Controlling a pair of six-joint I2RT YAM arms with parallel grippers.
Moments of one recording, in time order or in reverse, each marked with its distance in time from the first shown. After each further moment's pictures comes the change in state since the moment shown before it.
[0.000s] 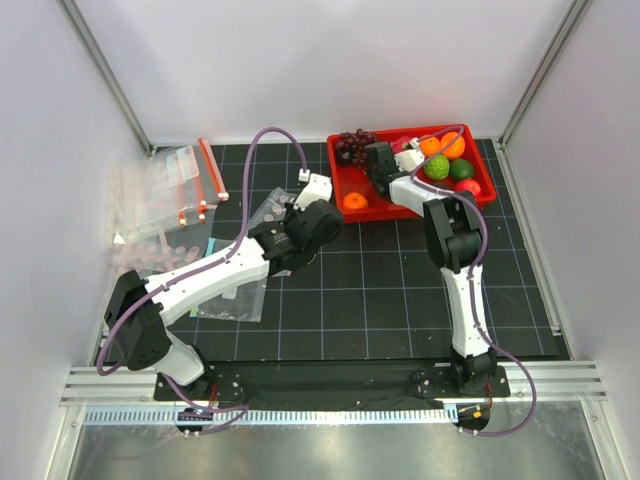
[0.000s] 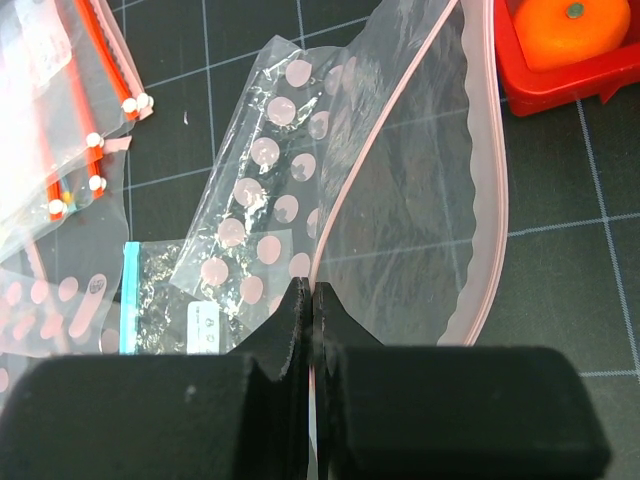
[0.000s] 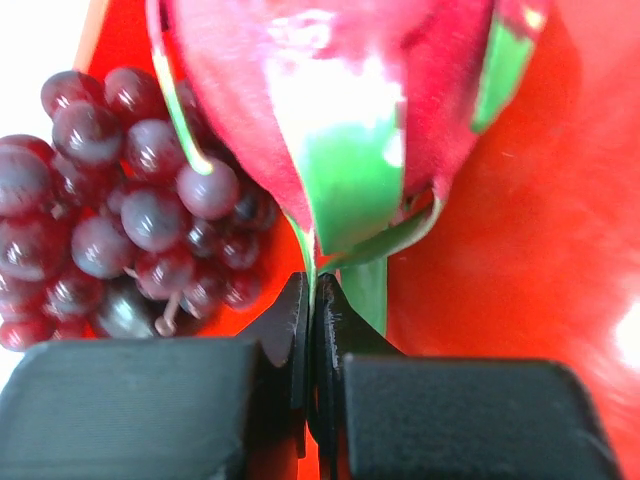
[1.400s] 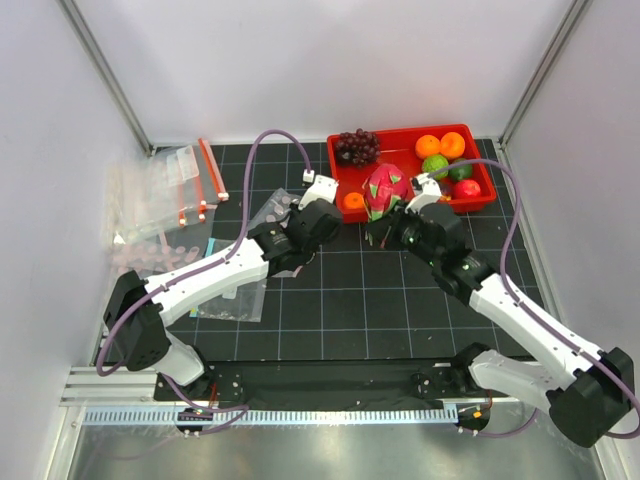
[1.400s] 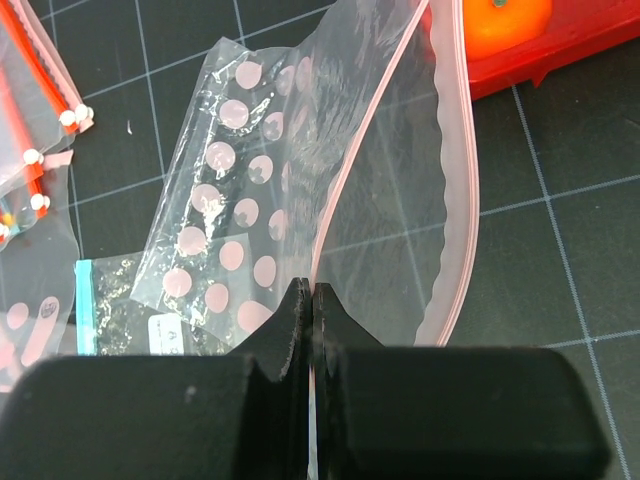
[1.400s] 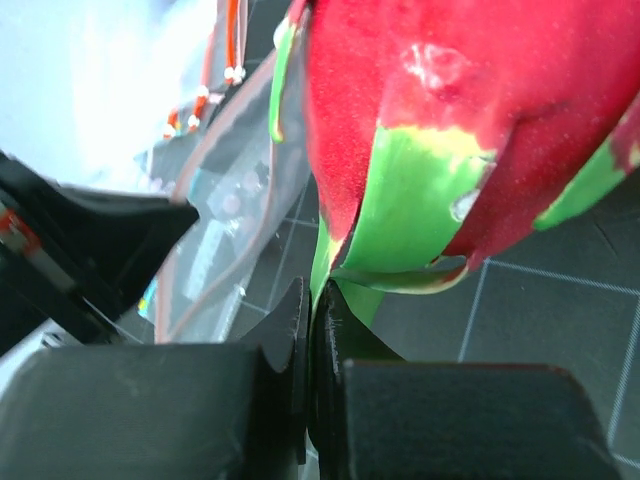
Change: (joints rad) left arm 0.004 -0.005 -0.015 0.052 0.113 0.029; right arm 0.222 -1.306 -0.914 -0.068 -0.501 -0.527
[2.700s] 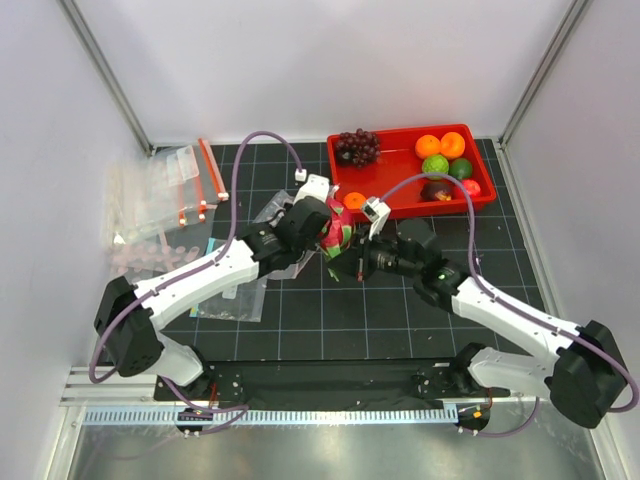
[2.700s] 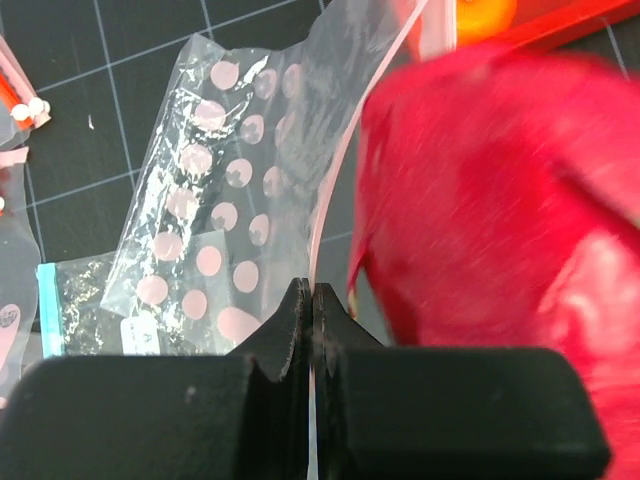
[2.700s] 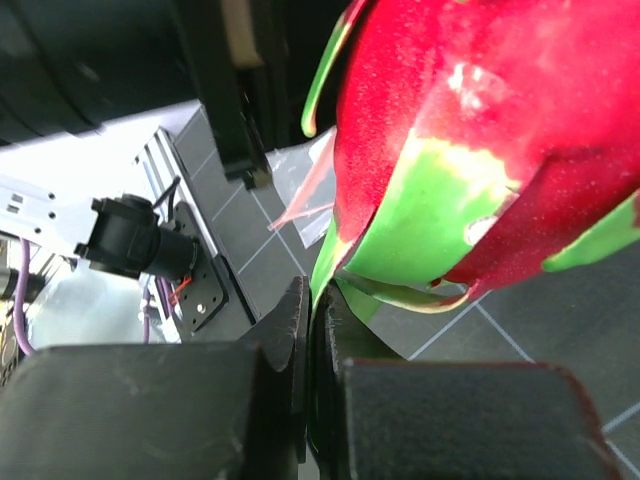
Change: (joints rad) left arm 0.036 -0.049 -0.044 0.032 0.115 -0.004; right arm 0.147 0.063 -0.134 0.257 -0.413 -0.113
